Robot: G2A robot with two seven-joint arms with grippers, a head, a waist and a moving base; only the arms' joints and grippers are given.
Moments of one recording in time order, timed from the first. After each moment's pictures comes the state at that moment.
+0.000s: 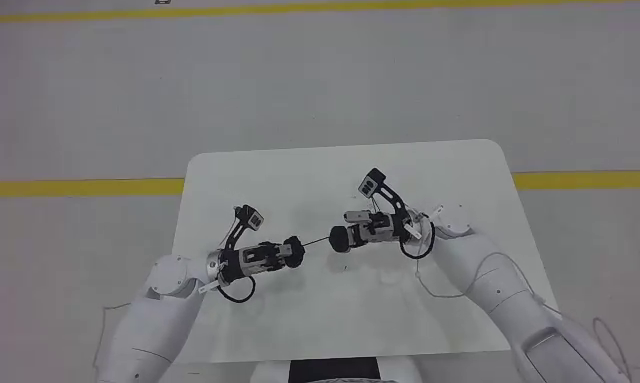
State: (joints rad) left arm 1.53 -1.14 -1.34 -1.50 -0.53 -0.31 -1.24; right arm -1.02 -1.20 0.86 -1.06 0.81 -0.34 1.39
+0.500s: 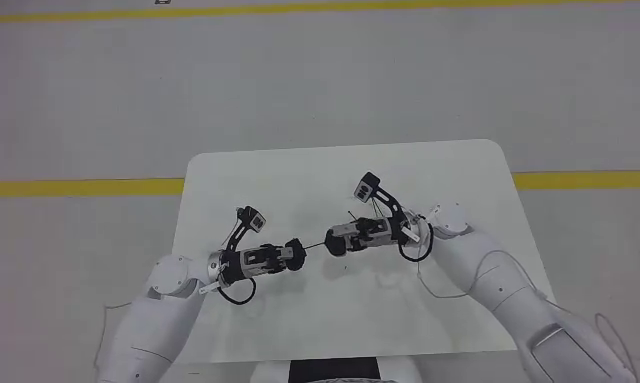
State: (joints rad) left arm 1.53 -1.14 -1.34 -1.50 -0.53 -0.31 -1.24; right arm -0.99 -1.17 0.78 -1.08 0.84 -0.34 1.39
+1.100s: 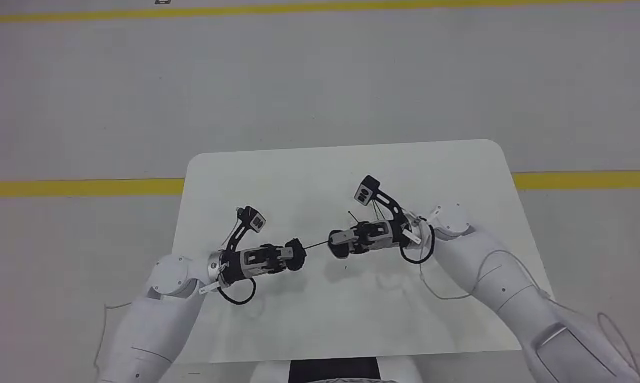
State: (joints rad) left arm 1.53 -1.14 -1.34 -1.50 -0.53 -0.31 -1.24; right arm -0.98 -1.15 0.74 -1.09 0.85 -0.34 1.39
